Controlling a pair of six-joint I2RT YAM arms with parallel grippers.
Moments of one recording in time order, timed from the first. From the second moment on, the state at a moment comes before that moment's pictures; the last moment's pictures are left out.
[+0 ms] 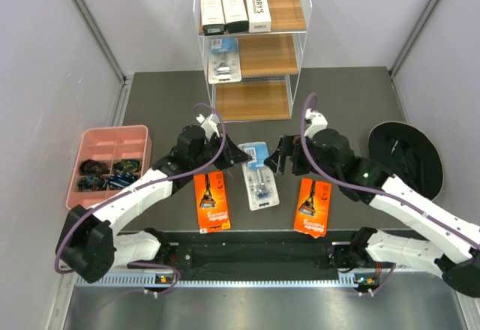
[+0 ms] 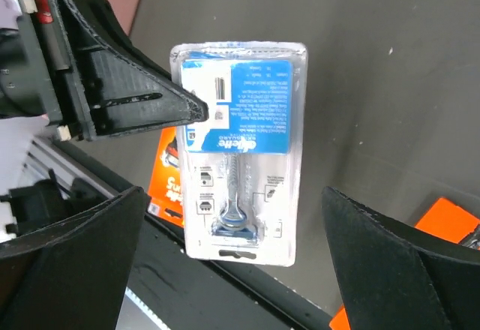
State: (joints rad) left arm -0.58 1.18 0.73 0.05 0.39 -0.90; right arm 0.86 1.00 0.96 -0.46 0.10 0.62
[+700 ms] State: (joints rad) left arm -0.26 1.47 0.66 0.73 0.91 -1.33; right arm 0.62 0.95 0.41 0.21 -0.51 0.96
